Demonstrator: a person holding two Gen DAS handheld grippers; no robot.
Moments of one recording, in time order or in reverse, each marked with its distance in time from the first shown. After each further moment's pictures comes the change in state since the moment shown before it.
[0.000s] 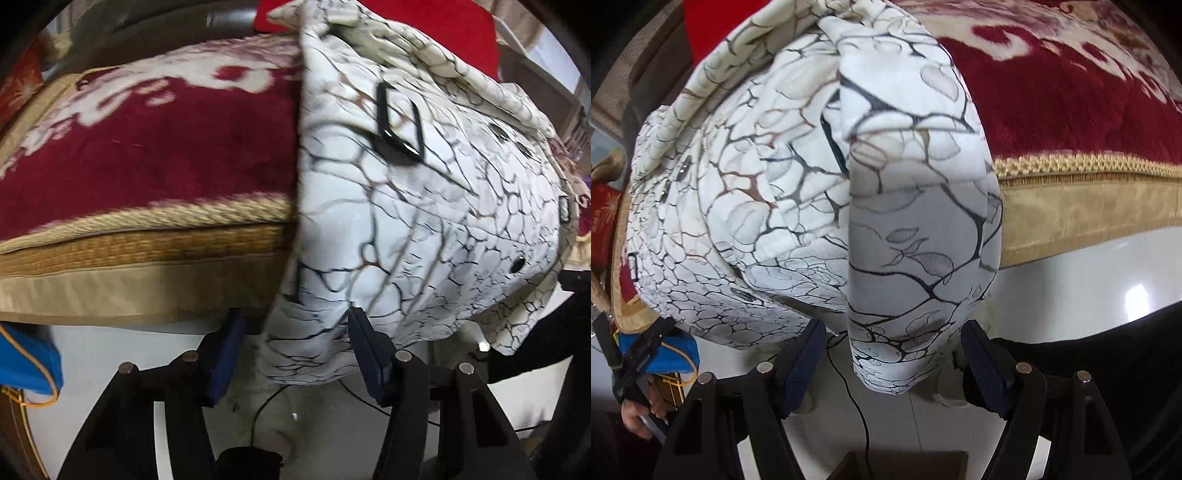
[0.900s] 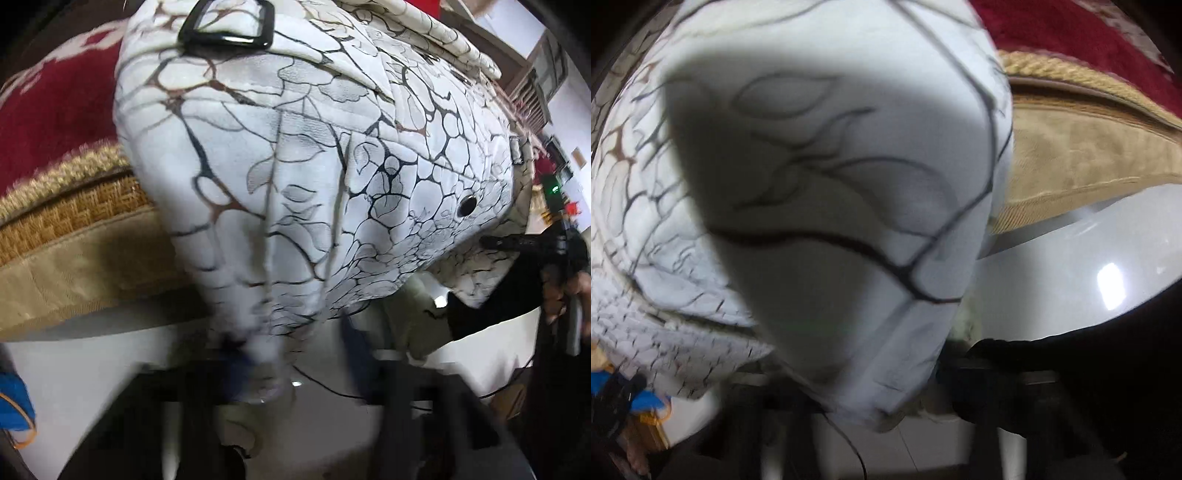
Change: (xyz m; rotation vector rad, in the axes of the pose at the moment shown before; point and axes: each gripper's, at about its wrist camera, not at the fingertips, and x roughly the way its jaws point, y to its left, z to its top) left arm 0.030 -0.047 -0.018 0.138 0.104 -0.197; right arm 0.071 -0.008 -0.030 0.079 -0.021 -0.131
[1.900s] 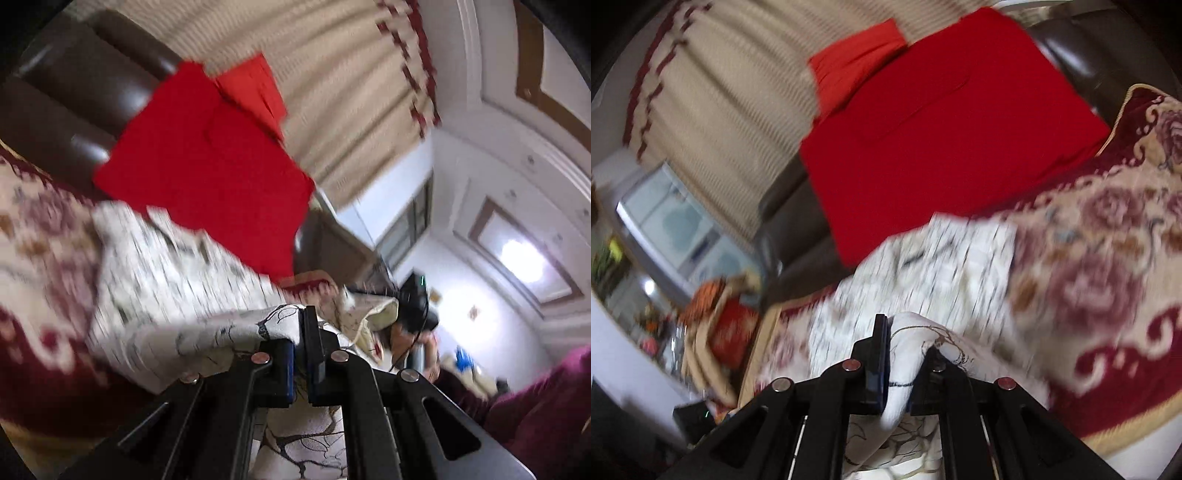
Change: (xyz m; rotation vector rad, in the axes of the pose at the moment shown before) left arm -0.203 0.033 0.096 -0.120 -0.744 -0.661; right arm -0.268 0.013 0.178 -0.032 -0.513 0.660
